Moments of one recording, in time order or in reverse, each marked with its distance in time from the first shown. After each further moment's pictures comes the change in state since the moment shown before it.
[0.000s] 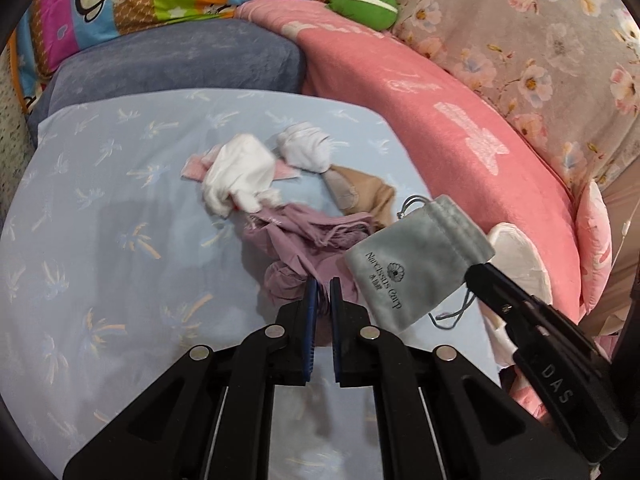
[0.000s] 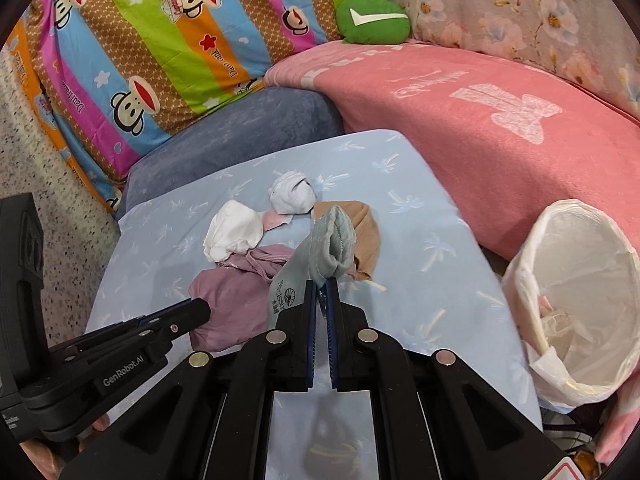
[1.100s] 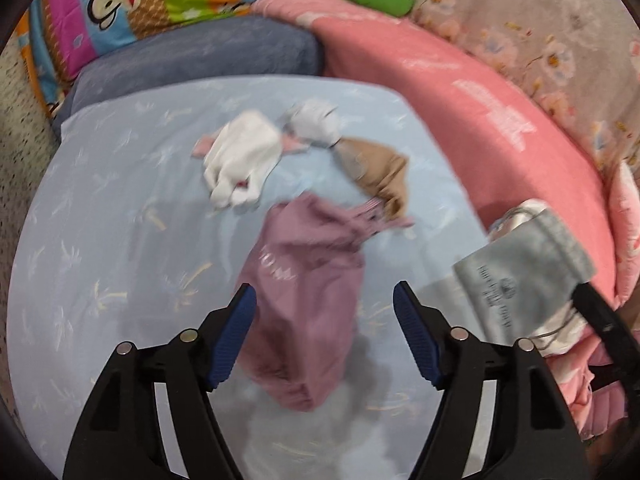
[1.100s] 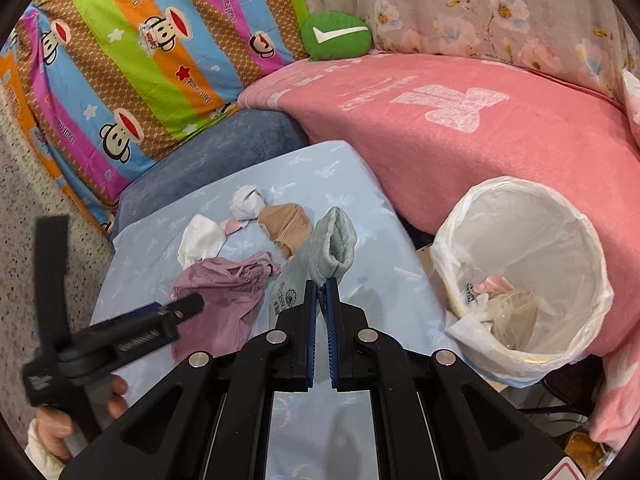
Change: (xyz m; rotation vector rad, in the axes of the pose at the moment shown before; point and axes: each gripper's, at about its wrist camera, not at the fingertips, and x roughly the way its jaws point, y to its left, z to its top) left arm 0.029 -0.011 -0.029 0.004 0.042 0.169; right arm -0.045 -0.065 -0.028 0.070 -0.022 -0.012
